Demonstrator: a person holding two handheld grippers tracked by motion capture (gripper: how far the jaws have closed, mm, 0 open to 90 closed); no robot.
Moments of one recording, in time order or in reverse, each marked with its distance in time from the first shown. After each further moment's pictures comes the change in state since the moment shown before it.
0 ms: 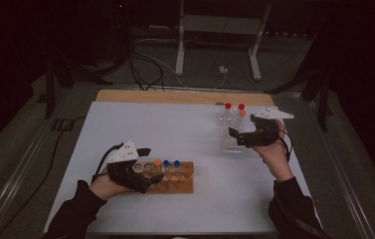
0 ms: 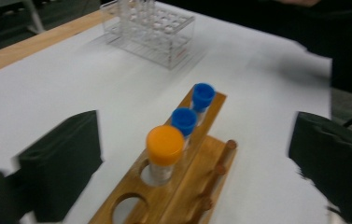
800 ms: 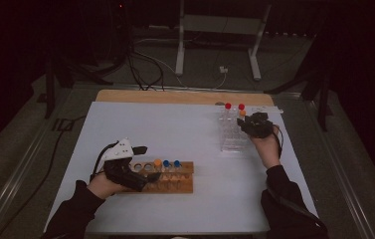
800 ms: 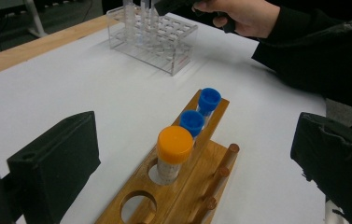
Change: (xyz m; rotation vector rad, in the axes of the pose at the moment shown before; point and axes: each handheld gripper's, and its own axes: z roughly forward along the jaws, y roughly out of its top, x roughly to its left) left arm 0.007 -0.003 -0.006 -0.024 -0.006 -0.028; right arm -0.052 -0.030 0.066 0.097 -0.177 0.116
